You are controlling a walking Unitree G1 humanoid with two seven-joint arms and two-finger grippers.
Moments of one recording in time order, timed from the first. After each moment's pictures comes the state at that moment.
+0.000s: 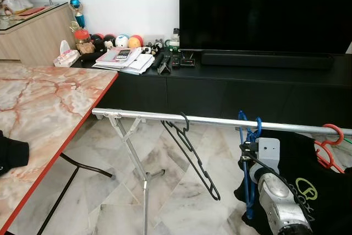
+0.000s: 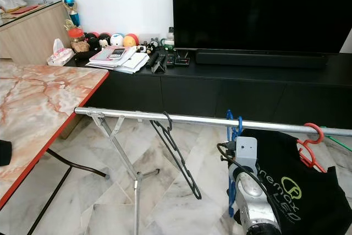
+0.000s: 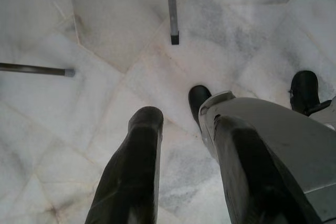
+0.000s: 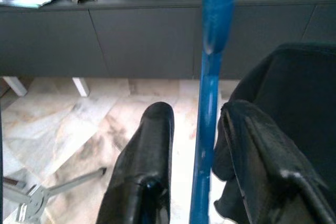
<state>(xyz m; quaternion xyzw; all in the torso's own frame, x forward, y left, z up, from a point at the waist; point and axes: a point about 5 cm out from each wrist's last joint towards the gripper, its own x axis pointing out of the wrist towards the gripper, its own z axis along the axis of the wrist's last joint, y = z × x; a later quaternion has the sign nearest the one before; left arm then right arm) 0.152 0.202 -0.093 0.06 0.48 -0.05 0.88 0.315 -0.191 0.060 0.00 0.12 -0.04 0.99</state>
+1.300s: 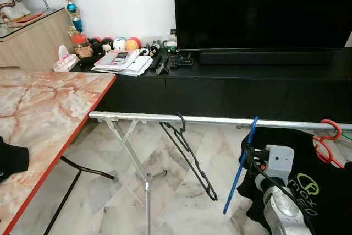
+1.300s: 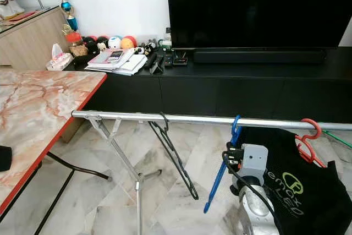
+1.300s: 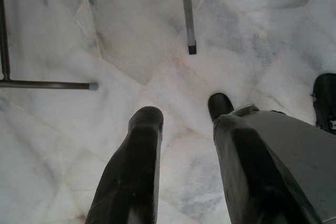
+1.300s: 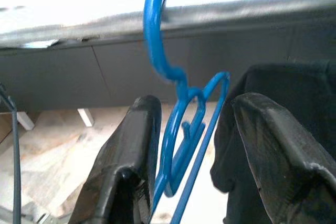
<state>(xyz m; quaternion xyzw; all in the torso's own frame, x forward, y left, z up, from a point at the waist) 0.168 0.210 -0.086 0.08 0.47 -0.05 0.88 0.289 -0.192 0.080 0.01 0.04 -0.04 1.00</state>
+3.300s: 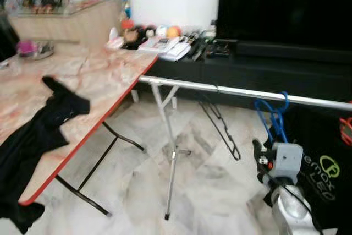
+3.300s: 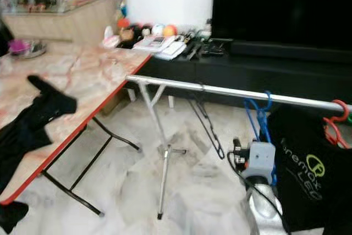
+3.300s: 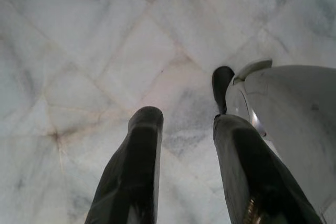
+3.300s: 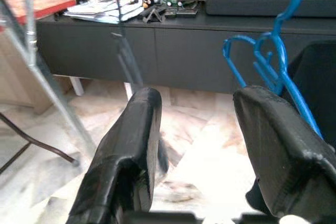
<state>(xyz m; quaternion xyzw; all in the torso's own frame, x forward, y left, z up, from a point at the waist) 0.160 0.212 -0.089 0.07 0.47 -0.04 0.88 0.288 -0.188 0.082 -0.01 0.02 -0.03 1.00</state>
